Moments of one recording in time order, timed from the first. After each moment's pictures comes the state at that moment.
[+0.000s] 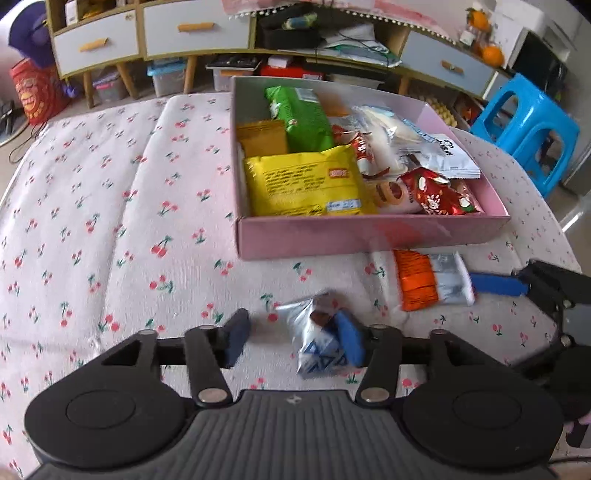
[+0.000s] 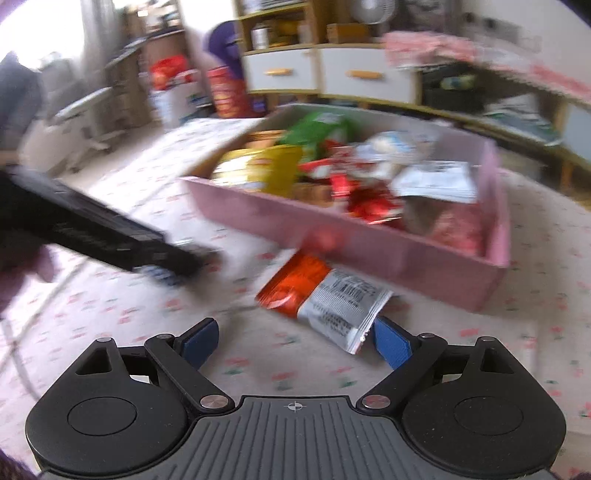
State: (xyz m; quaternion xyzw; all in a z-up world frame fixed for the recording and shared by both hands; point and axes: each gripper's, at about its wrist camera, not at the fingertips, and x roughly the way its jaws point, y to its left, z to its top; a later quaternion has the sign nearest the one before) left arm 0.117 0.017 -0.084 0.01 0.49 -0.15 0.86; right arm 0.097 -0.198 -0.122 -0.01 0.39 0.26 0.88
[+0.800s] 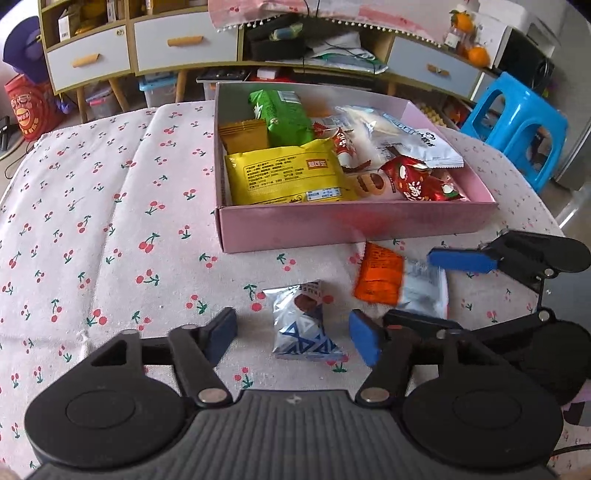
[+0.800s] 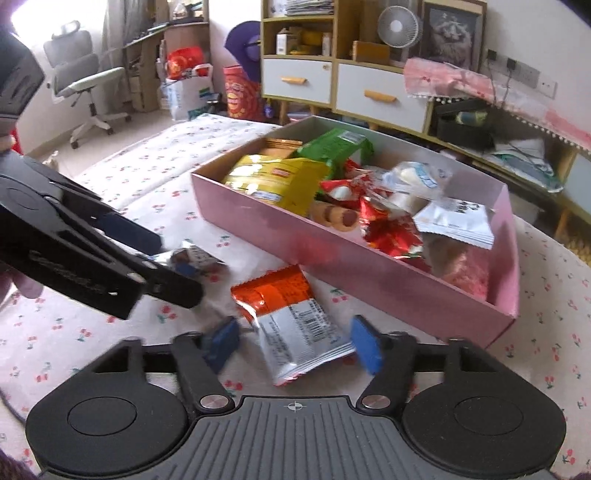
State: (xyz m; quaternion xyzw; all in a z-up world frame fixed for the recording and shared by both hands) left arm 0.105 0.006 -0.089 0.02 0.47 -0.17 0.87; right arm 0.100 -0.177 -0.123 -0.08 0.35 0.24 0.90
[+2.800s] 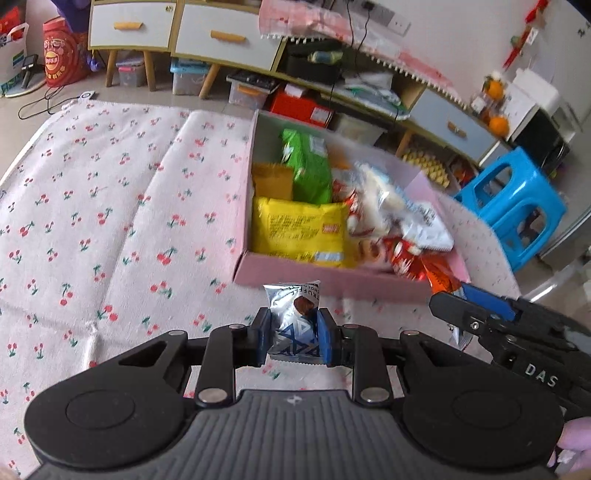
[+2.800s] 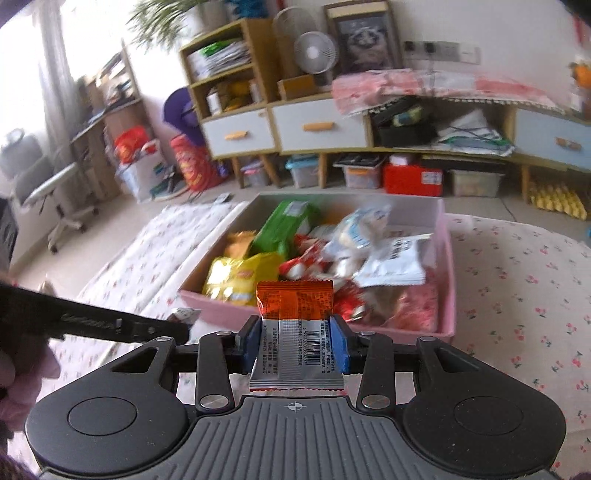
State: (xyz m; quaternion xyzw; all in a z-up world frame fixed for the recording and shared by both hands) left arm 0.121 0.029 -0.055 -0.11 0.46 -0.15 0.87; right arm 0.103 -0.215 -0.061 0.08 0.33 0.17 0.93
